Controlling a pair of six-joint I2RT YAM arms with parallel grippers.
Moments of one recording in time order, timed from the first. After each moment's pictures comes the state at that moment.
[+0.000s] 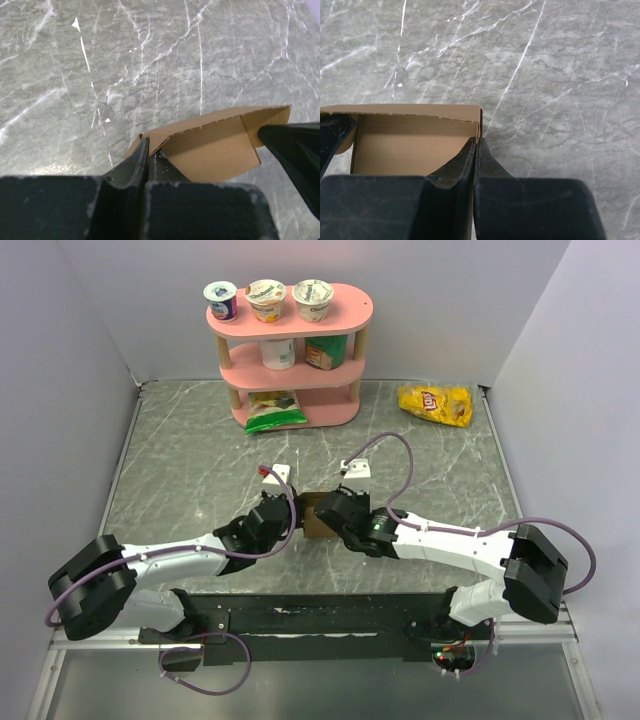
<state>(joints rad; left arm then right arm) -0.97 1.28 0.55 0.38 -0.49 -0.52 1.07 1.37 0.89 -0.39 0.82 0.70</state>
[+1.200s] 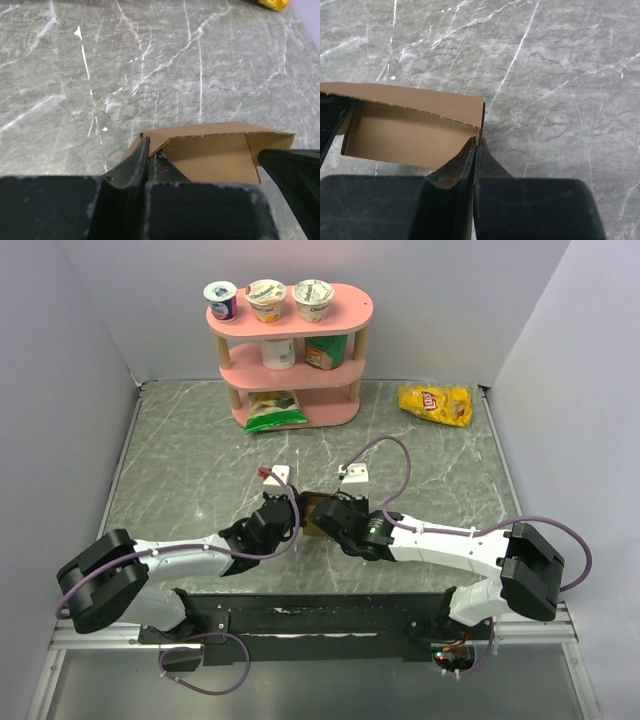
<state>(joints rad) -0.98 1.34 0.54 0.48 -0.54 -0.53 1.10 1.39 0.90 -0.44 0.86 0.75</state>
